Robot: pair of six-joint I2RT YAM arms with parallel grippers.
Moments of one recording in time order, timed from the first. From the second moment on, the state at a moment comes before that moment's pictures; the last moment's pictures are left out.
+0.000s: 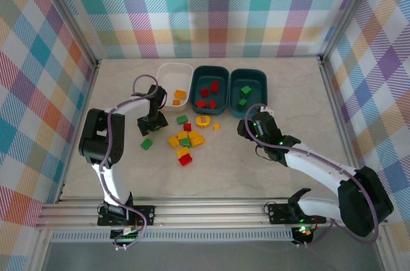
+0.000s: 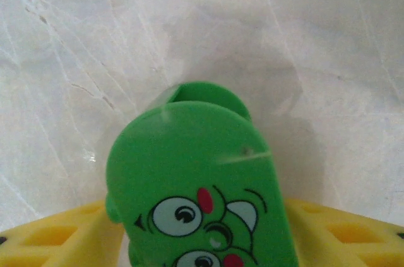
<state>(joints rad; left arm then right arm) -0.24 1.88 1.22 -0.76 -0.16 -0.75 0.60 1.18 0.60 -0.12 0.22 0.70</state>
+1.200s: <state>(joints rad) -0.62 1.78 1.55 -0.77 -0.17 -0.62 0.53 1.16 0.59 -0.18 0.29 0.79</state>
